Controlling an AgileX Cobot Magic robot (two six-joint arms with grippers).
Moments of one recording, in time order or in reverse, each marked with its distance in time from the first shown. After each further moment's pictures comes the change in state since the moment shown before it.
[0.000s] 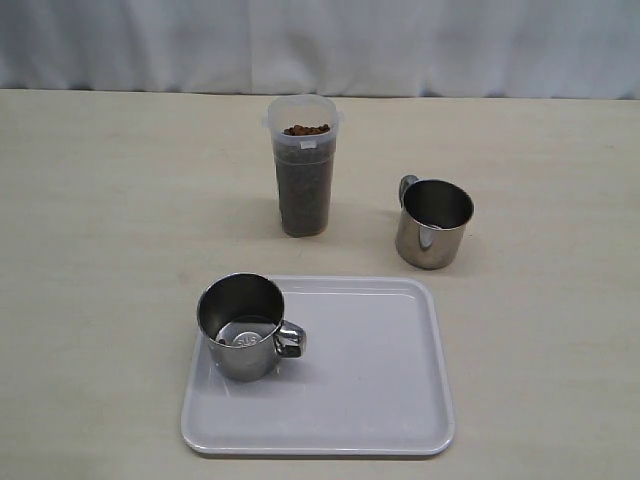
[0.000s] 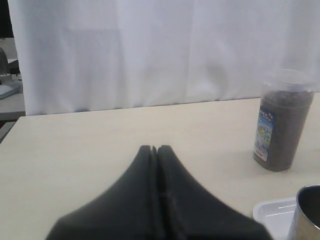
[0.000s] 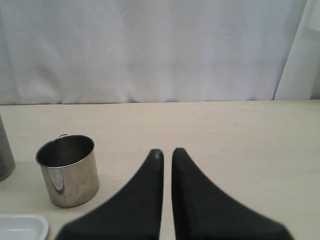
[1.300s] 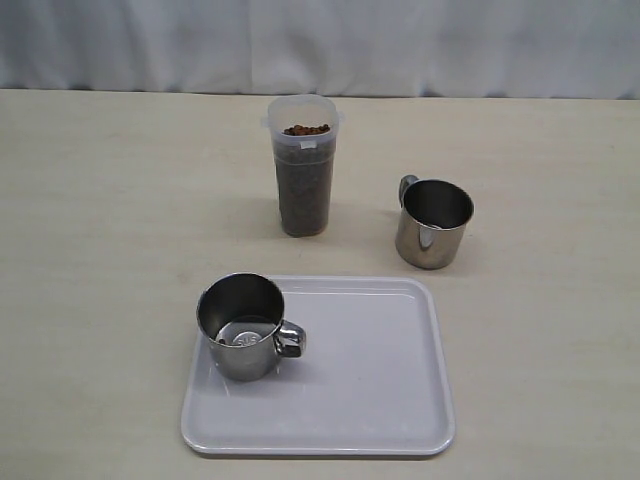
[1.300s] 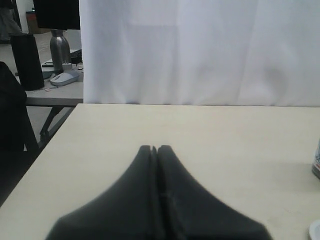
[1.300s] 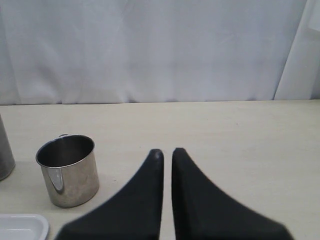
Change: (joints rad) left arm 0.209 0.000 0.000 -0.075 0.011 0.064; right arm 0.000 0.000 0.000 0.000 0.000 0.000
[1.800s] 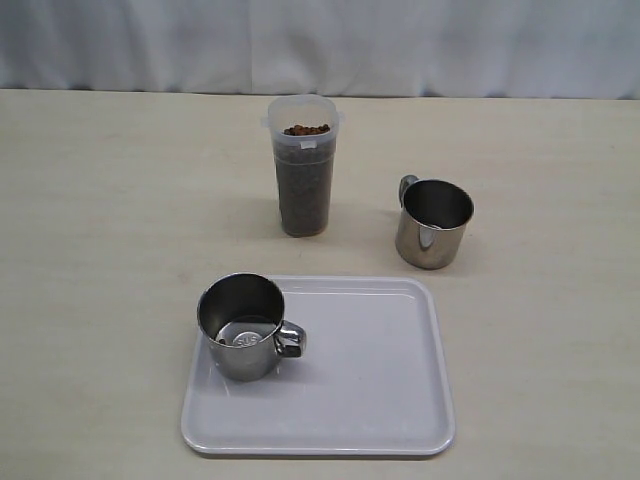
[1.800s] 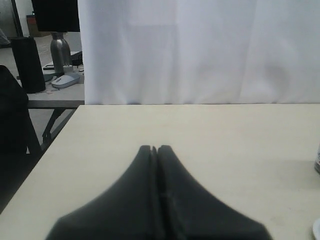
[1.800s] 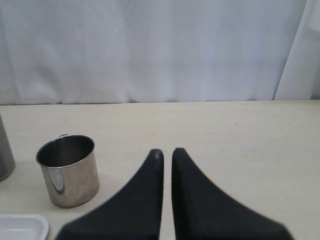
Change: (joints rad) left arm 0.000 0.000 0.000 -0.002 0.000 0.020; right arm 0.000 0.000 0.000 0.000 0.000 0.000
